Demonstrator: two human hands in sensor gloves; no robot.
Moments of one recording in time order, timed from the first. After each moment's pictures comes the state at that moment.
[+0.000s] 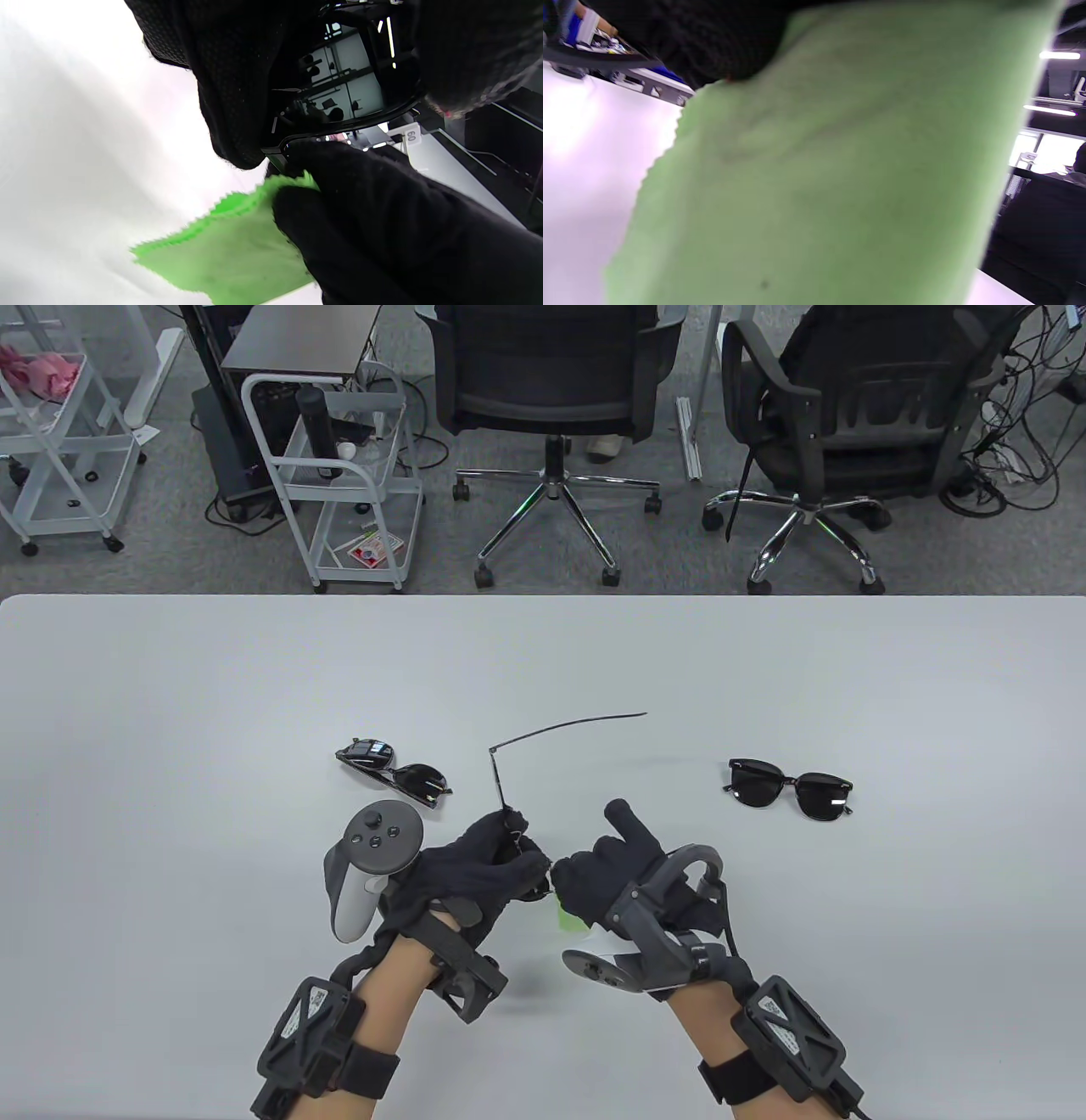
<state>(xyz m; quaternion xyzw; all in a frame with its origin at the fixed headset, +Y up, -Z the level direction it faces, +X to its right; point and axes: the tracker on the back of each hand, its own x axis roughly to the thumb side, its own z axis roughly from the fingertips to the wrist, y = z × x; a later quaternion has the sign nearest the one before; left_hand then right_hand) -0.165 -0.688 -0.289 -0.17 -0.07 0.52 0.83 0.046 -0.660 -0.242 -0.37 0.21 -0.90 0.09</state>
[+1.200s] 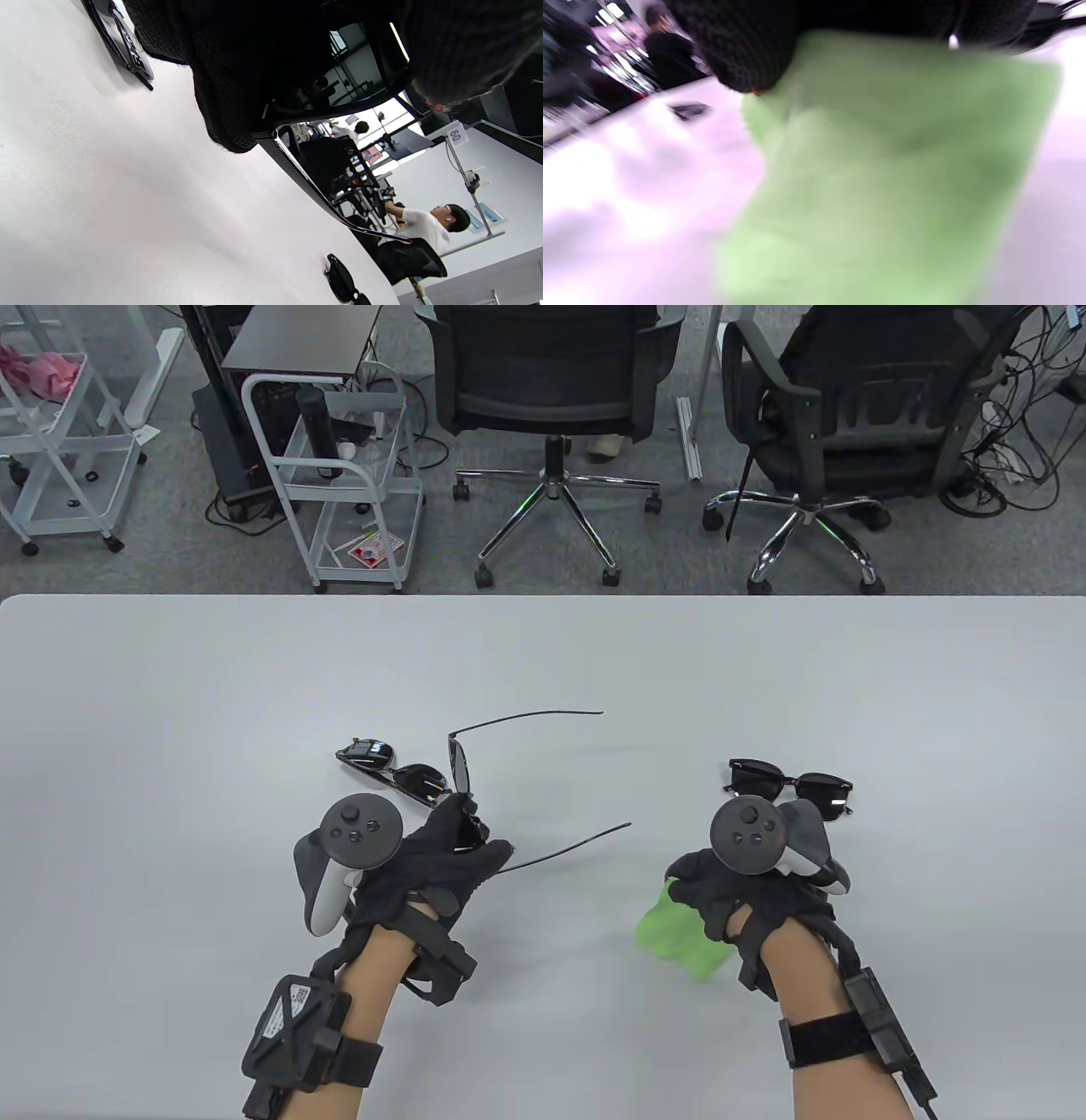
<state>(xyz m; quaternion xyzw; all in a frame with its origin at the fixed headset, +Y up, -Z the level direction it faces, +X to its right) -0.189 -0.692 -0.297 -0.13 -0.03 0.43 0.89 0.177 -0.718 -0.303 -0.13 -0.14 -0.97 -0.14</state>
